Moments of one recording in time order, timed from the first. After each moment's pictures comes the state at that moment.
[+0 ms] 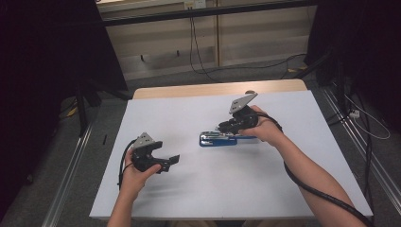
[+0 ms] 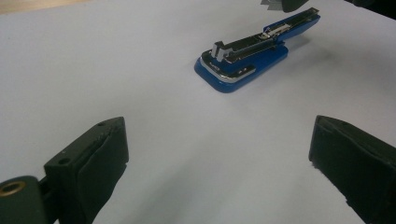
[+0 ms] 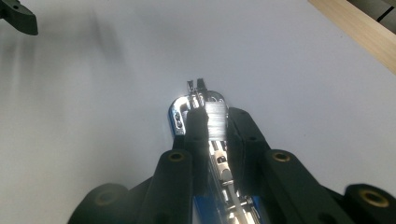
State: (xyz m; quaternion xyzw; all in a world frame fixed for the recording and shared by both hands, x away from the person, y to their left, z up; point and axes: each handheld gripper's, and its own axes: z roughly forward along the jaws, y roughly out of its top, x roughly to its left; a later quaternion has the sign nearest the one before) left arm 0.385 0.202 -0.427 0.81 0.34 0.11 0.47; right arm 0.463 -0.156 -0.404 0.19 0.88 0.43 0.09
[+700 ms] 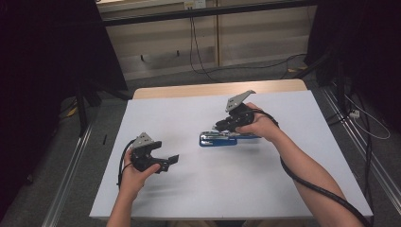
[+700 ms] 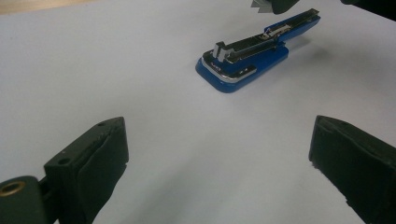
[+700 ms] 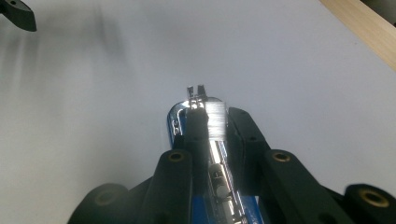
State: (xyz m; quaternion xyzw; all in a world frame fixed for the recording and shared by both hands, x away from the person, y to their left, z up) left arm 0.386 0.204 -0.427 0.81 0.34 0.11 0.47; right arm 0.476 -0.147 -0.405 0.17 0.89 0.42 0.07
